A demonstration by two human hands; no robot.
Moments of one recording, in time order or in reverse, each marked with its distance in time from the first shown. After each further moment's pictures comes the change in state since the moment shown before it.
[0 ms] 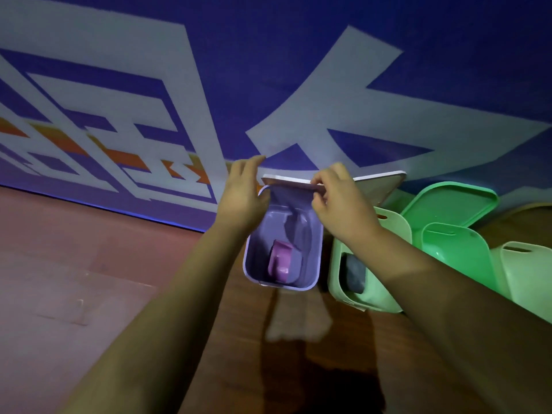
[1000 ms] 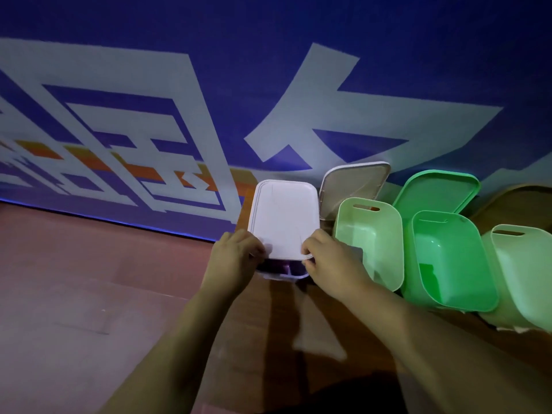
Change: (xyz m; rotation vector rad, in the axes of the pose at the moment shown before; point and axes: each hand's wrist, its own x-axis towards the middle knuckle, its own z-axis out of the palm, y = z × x) left_hand -0.131 -0.035 -0.004 0.287 -0.072 0.246; right_hand -0.129 -0.005 0.022 -0.108 -0.217 -0.063
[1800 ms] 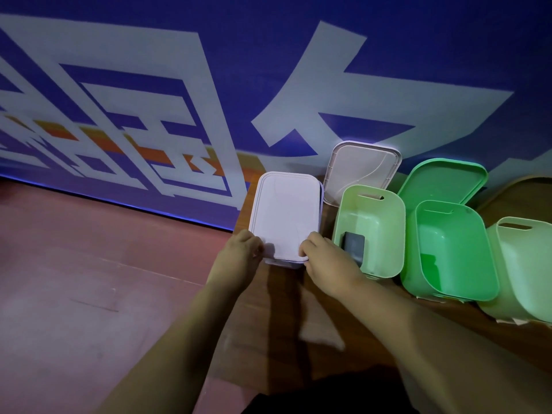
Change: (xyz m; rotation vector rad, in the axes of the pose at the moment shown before) left_hand -0.042 0.004 0.028 -0.013 -0.115 -0.121; right_hand -0.025 0.007 0.043 -0.002 -0.125 -0.081
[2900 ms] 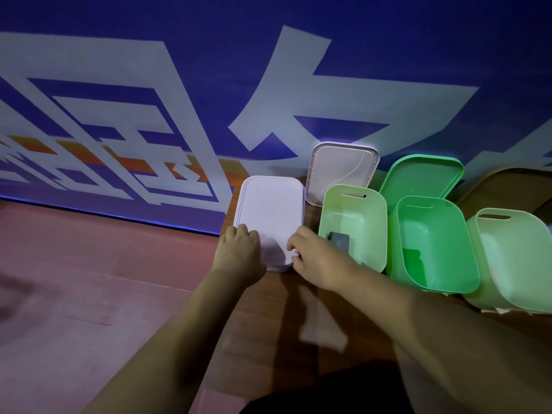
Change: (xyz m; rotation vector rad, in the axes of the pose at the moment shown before) left_hand 0.029 0.061 -0.012 0.469 -0.193 -0.055; right_hand 0.001 0.006 -0.039 0.096 0.004 -0.073
